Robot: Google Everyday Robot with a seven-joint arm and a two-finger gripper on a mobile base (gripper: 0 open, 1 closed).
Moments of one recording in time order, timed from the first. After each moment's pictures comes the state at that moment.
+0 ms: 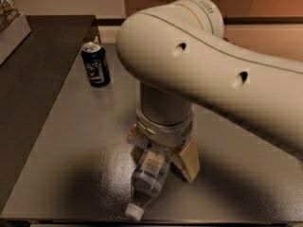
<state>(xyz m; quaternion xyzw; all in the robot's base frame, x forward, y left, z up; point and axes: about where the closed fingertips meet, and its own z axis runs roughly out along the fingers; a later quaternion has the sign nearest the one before) 0.363 -0.024 0.840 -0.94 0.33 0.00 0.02</state>
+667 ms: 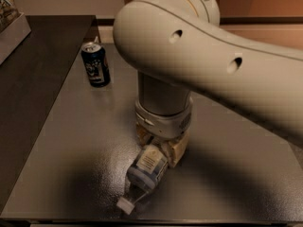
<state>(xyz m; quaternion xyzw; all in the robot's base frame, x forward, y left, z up) 0.373 -0.023 0.847 -0.94 0.34 0.00 0.01</state>
